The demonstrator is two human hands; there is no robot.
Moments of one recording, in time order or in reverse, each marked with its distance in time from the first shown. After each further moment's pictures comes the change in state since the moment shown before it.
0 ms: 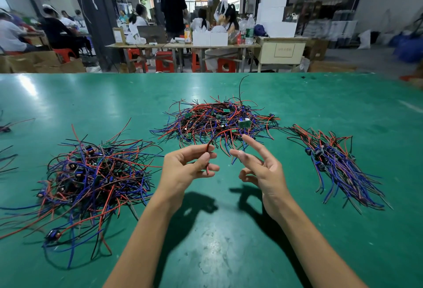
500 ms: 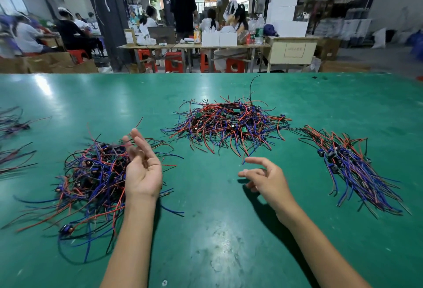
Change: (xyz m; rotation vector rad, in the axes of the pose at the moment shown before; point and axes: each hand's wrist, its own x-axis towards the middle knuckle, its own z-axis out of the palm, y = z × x) left_hand 0.012 0.021 -0.079 -1.702 0.318 0.108; right_hand 0.006 0.029 -0.002 -0.335 0.066 0.172
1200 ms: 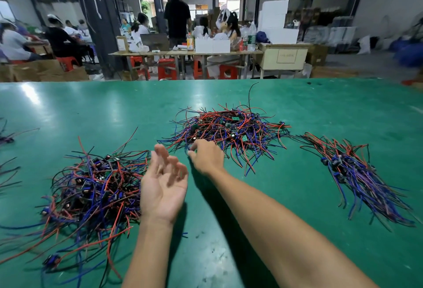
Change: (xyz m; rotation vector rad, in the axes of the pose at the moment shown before) left_hand 0.004 -0.029 -0.023 0.711 0.047 -0.114; right_hand 0.116 -0.033 0.143 -0.901 0.010 -0.270
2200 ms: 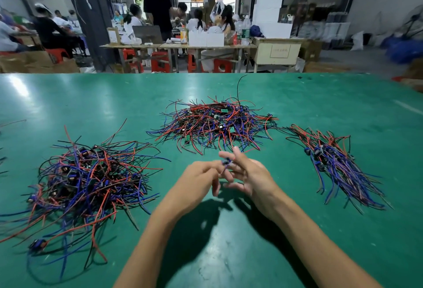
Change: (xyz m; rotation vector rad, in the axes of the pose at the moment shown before) left_hand -0.027 -0.055 0.020 1.606 -0.539 0.008; right_hand -0.130 0.076 -0.098 1.248 -0.257 0.296
